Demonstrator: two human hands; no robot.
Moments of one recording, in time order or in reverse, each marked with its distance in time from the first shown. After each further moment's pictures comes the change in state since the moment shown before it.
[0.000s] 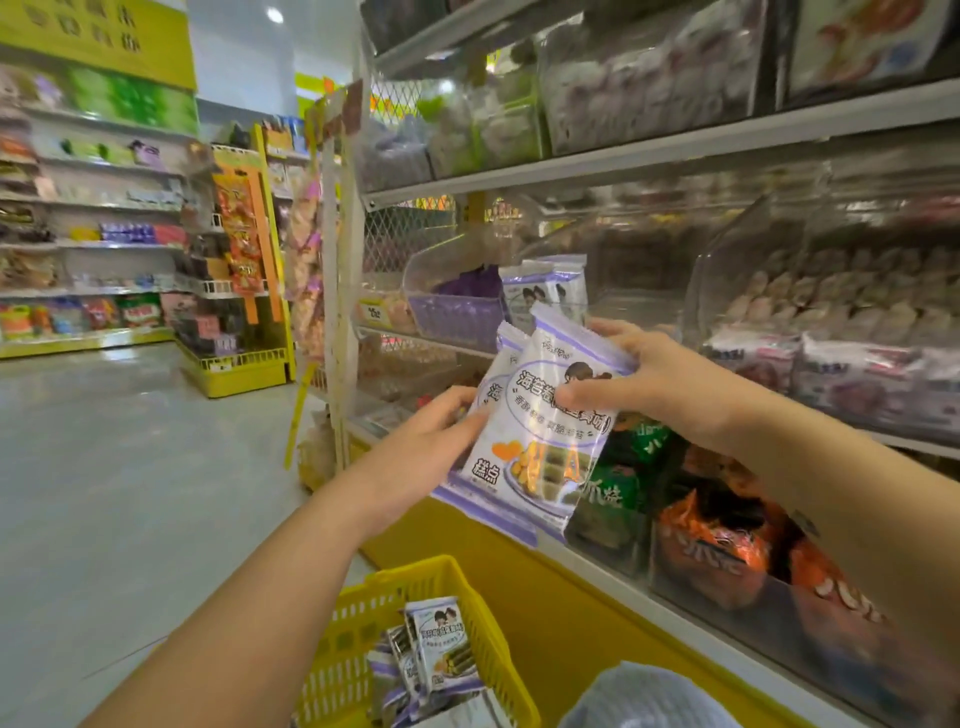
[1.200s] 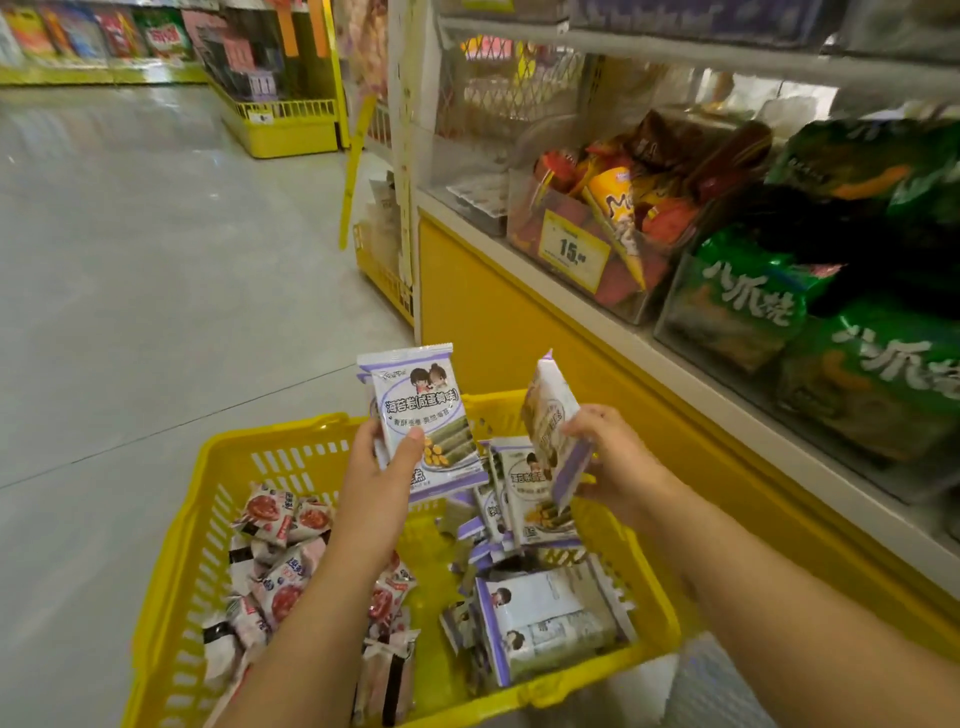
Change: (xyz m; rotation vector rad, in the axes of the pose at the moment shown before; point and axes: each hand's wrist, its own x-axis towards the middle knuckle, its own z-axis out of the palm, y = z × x) left_hand -0.042 -0.326 -0.055 -0.087 0.764 -0.521; right_hand 0.098 0.248 0.277 0.615 0.023 0.791
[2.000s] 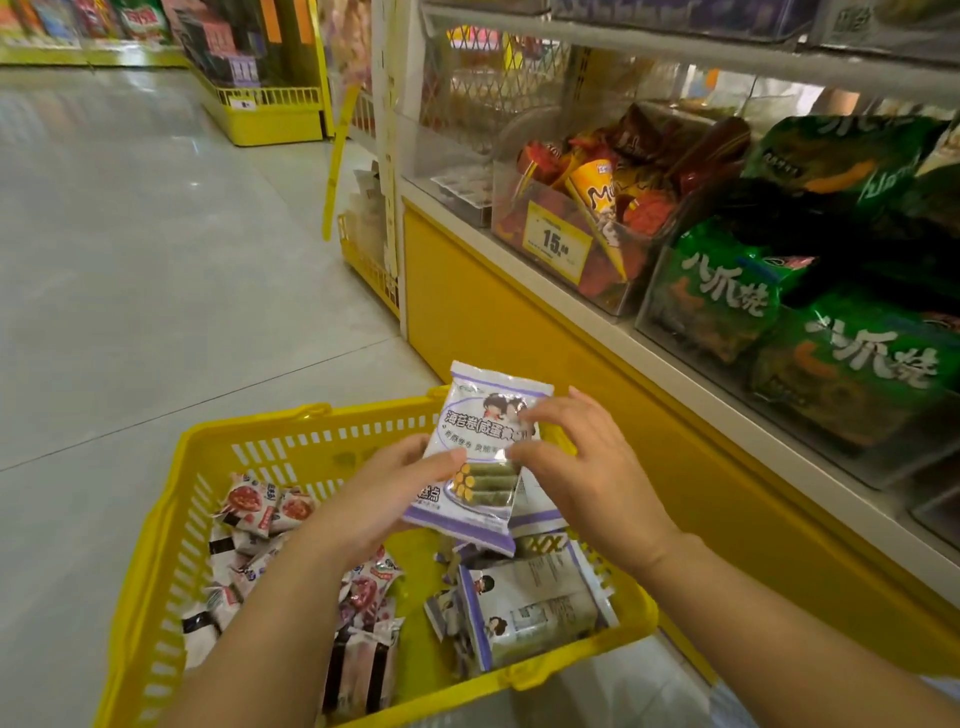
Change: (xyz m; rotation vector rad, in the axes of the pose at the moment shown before) left_hand -0.010 0.020 0.000 -0.004 -0.630 -0.192; right_hand -0.026 0.020 -0.012 -1.195 0.160 -1.368
